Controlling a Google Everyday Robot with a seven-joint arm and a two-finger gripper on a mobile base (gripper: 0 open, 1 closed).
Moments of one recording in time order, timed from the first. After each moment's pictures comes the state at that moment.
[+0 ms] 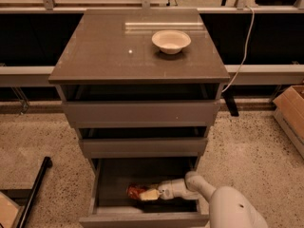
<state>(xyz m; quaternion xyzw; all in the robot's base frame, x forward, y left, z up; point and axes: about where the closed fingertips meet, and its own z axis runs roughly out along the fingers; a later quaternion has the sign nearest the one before) 0.547 0.018 0.188 -0.28 0.74 0.58 0.21</state>
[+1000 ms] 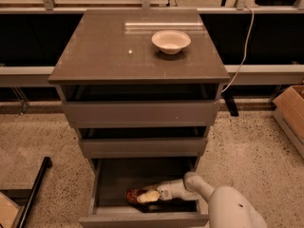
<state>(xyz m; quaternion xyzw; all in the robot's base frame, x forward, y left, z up) 0.542 0.026 0.188 -0.28 0.74 0.58 0.20</state>
